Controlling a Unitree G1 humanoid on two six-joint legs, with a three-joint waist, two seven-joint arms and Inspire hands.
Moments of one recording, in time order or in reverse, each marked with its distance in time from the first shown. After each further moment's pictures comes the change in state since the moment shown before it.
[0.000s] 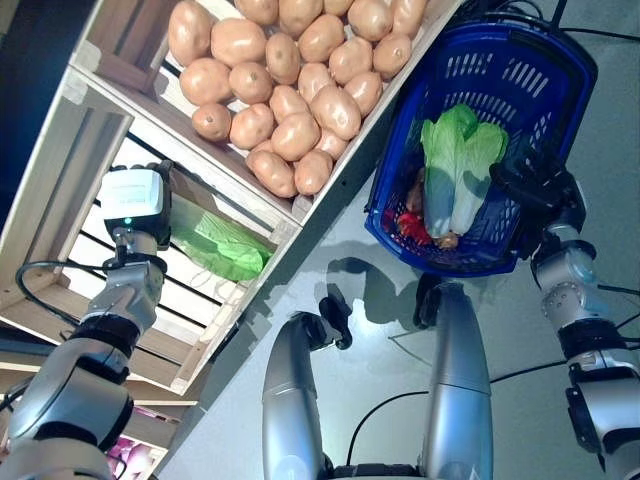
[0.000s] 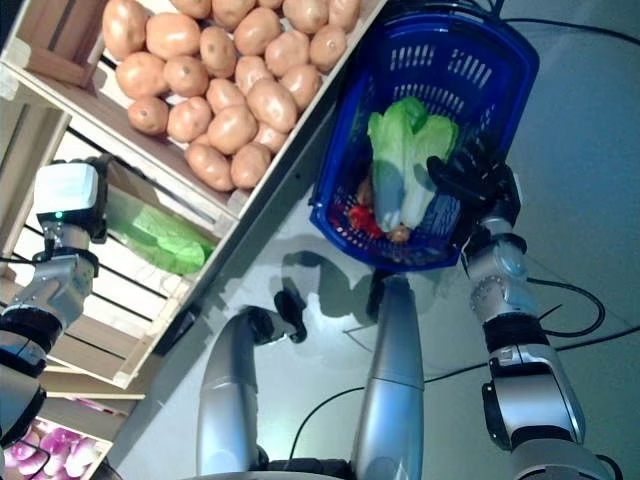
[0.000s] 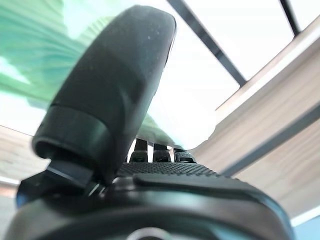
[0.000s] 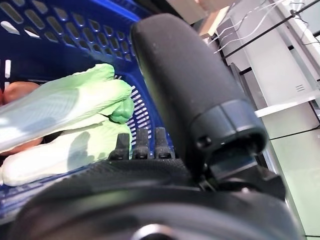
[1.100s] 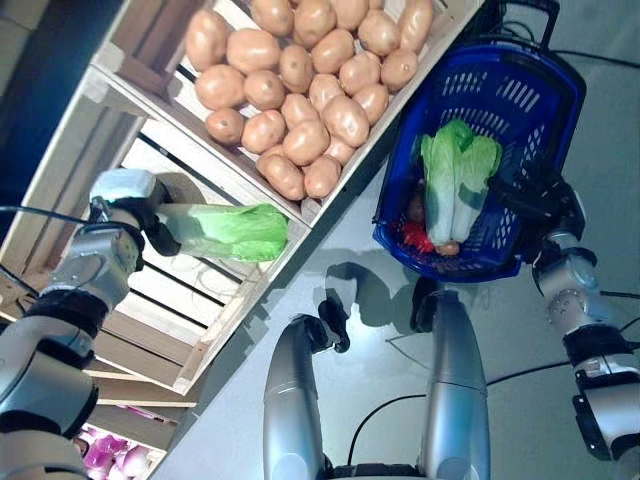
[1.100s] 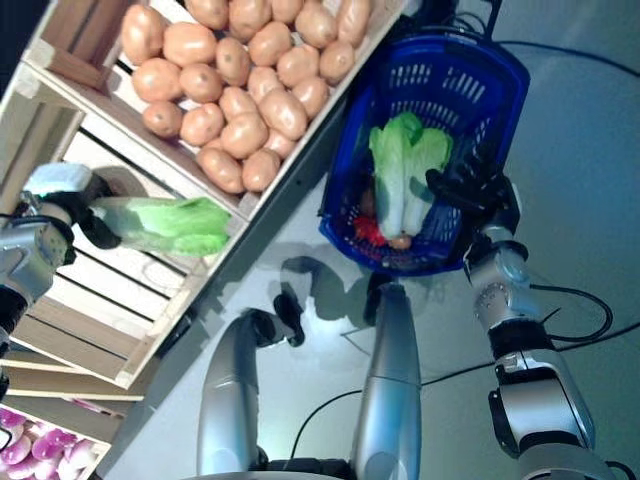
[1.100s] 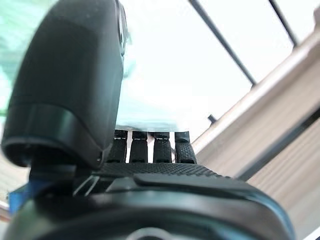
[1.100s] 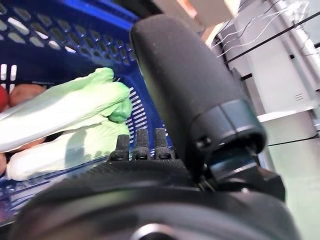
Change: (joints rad) left arm -0.026 0.130 -0.062 -0.070 -0.222 -0.007 -0.465; right arm 0.052 -0.025 0.065 0.000 0.045 -0.002 0.000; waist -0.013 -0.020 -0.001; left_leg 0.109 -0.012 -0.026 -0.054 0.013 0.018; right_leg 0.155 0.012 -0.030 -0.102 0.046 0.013
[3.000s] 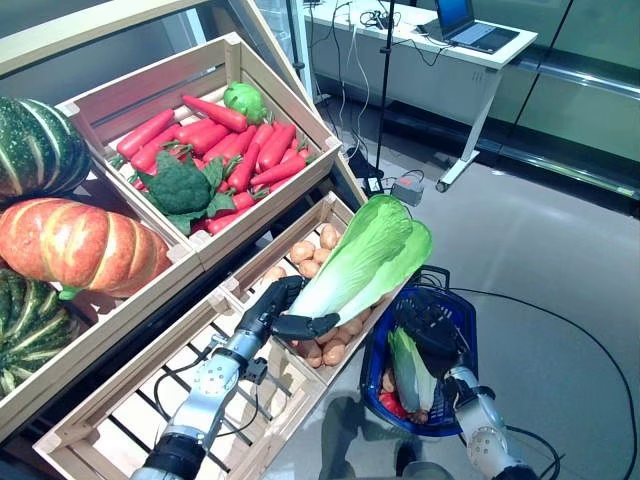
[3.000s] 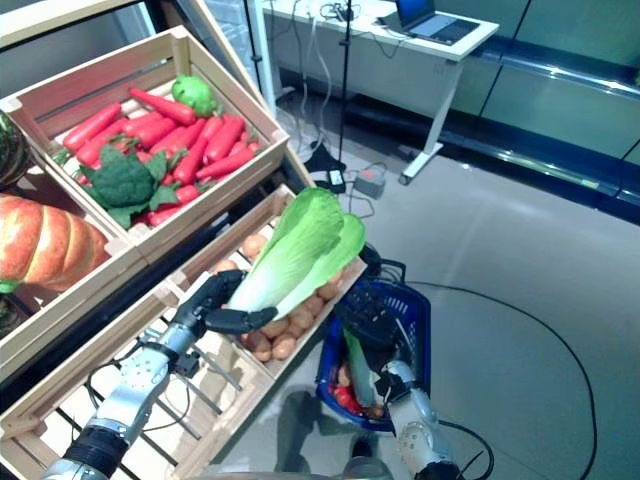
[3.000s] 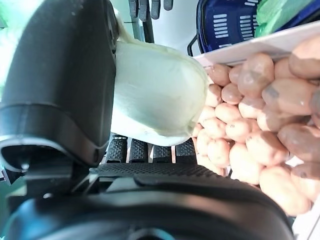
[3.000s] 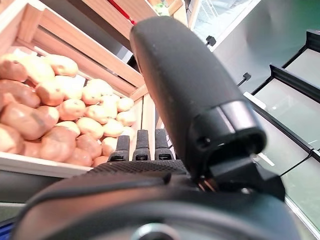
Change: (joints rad) left arm 0.722 -0.562 0.424 -0.434 -0.549 -0.402 -0.190; right arm 0.685 0.440 0.044 -0.299 -0.049 -0.010 0.266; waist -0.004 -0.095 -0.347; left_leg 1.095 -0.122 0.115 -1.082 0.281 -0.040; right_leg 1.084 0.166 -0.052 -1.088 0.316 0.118
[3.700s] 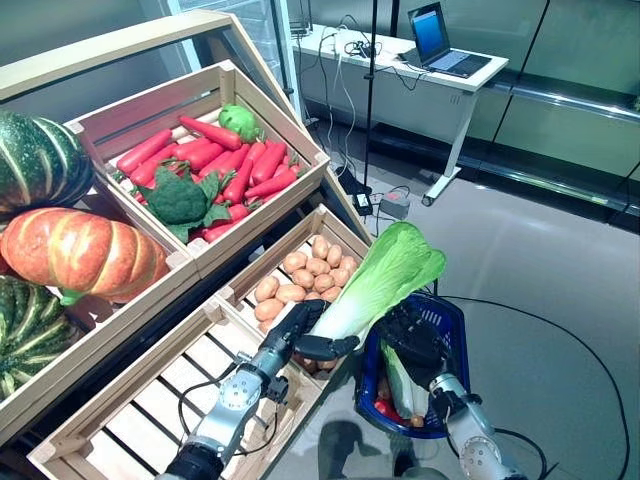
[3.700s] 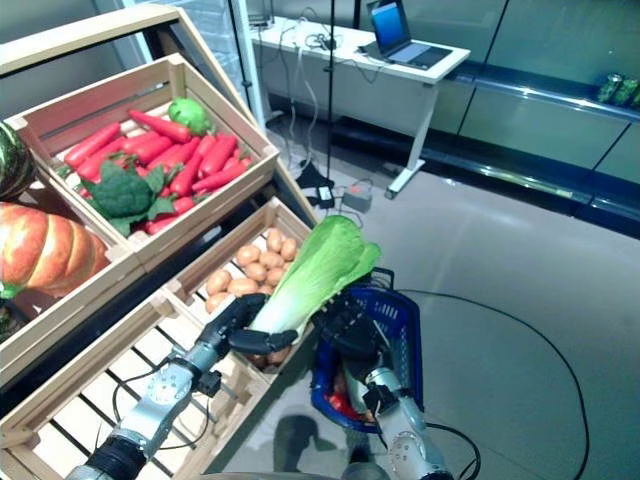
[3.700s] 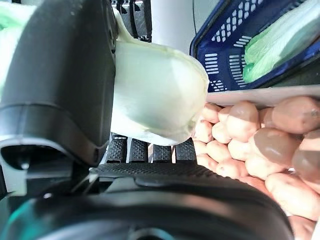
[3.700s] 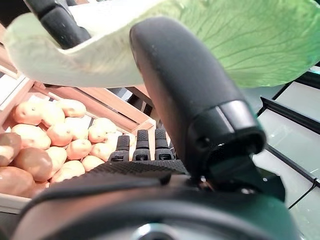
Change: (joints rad) left arm 0.030 -0.053 -0.120 0.048 -0.035 0.023 0.007; right arm 0.026 -0.007 0.093 -0.060 0.038 -0.011 0.086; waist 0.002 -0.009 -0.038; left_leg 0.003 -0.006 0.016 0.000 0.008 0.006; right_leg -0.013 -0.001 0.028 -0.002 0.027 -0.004
